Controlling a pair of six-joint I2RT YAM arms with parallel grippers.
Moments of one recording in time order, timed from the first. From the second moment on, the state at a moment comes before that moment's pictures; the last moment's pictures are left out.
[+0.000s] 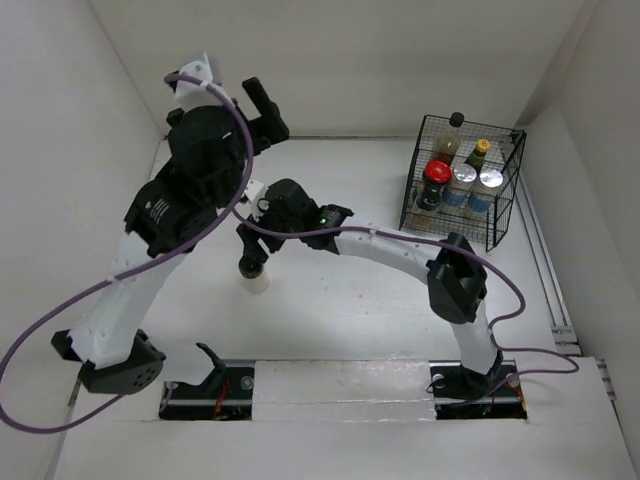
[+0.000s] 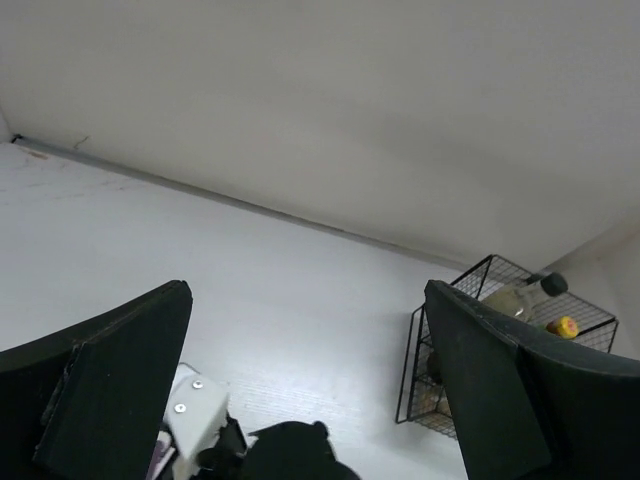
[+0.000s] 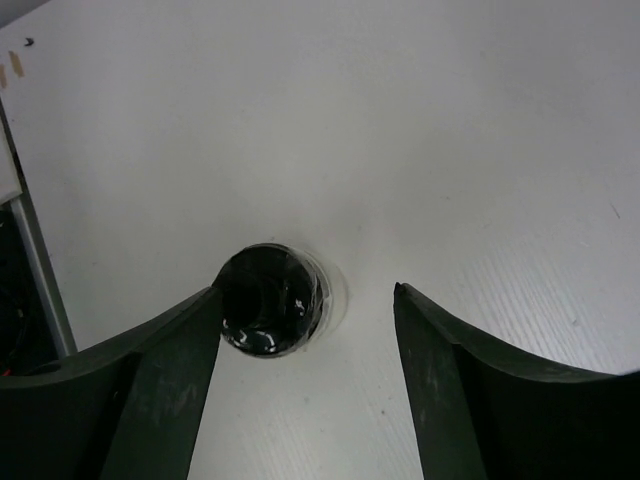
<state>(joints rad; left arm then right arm) -0.75 1.28 1.92 -0.71 -0.75 -0.47 0.99 2.02 1.76 -0.27 -0.20 0.04</state>
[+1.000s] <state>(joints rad) -0.75 1.39 1.92 -0.67 -0.66 -0.39 1.06 2.12 1.83 -0.29 -0.10 0.04</state>
